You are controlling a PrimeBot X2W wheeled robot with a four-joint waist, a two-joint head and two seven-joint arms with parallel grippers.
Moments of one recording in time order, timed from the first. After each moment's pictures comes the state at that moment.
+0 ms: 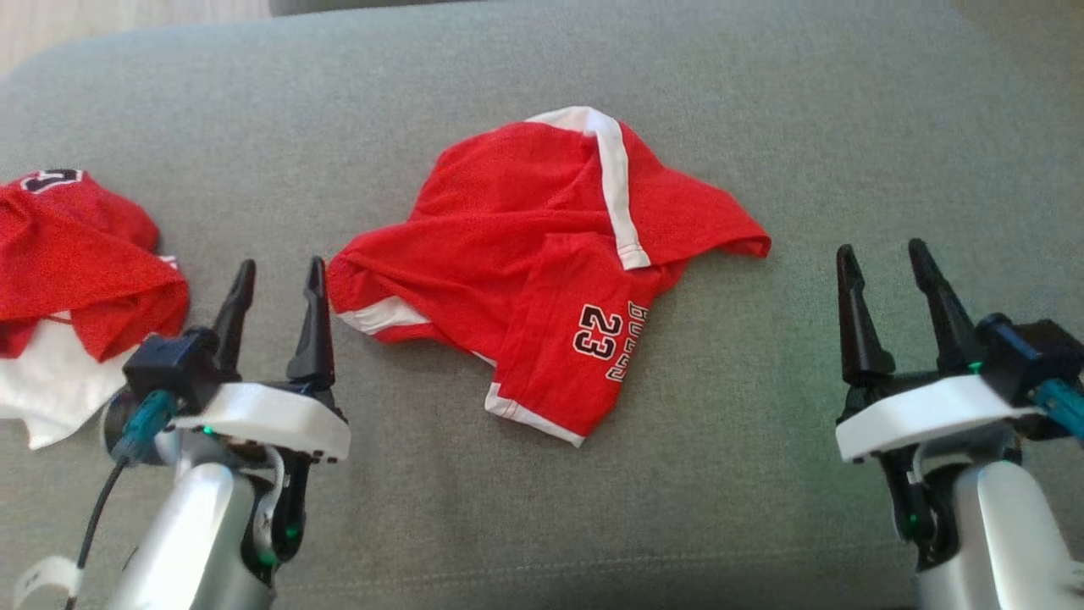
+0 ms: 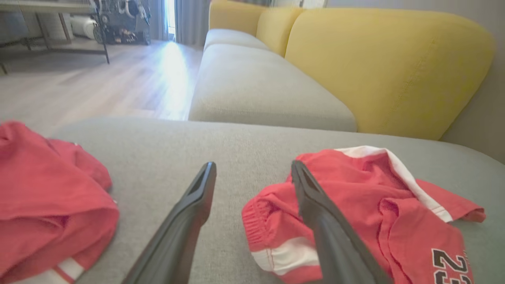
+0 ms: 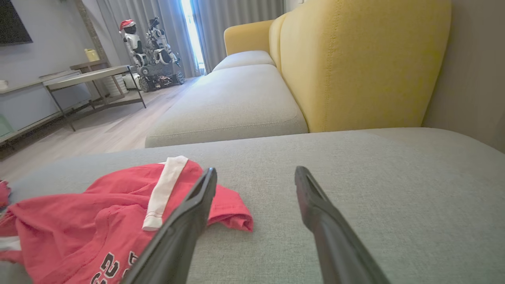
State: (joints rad) left arm -0.23 0.24 -0.35 0.22 -0.46 0.17 -0.25; right arm -0.12 -0.04 0.00 0.05 0.16 0.13 -0.01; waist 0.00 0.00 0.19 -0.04
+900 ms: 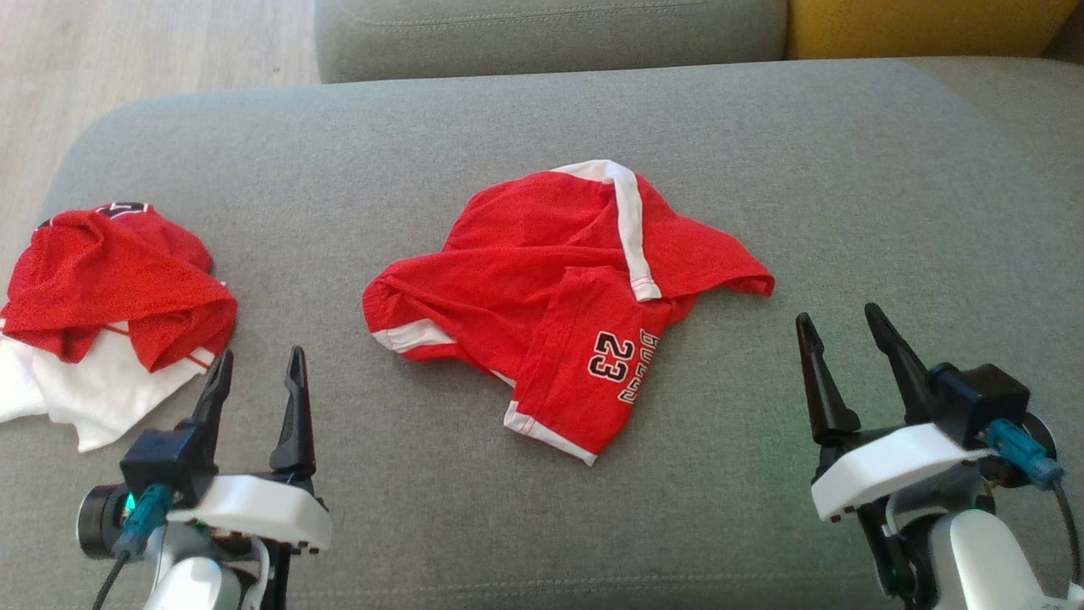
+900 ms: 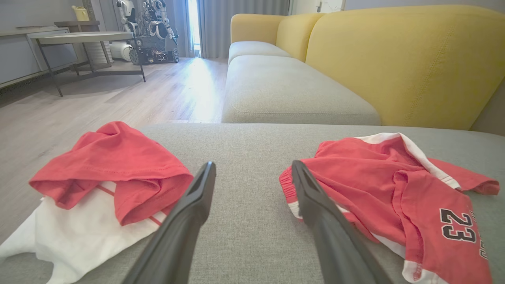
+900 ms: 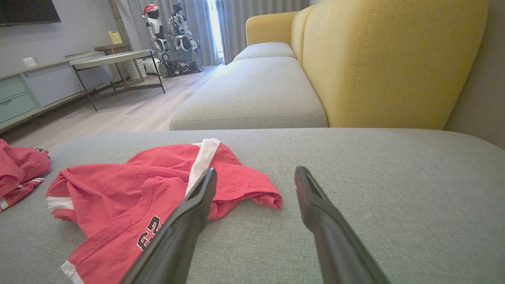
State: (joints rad) left arm -0.02 0.28 -0.31 0.10 -0.36 0.23 -0.24; right arm -0.02 -0.04 0.06 0.03 0.12 0.13 0.05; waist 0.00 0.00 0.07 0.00
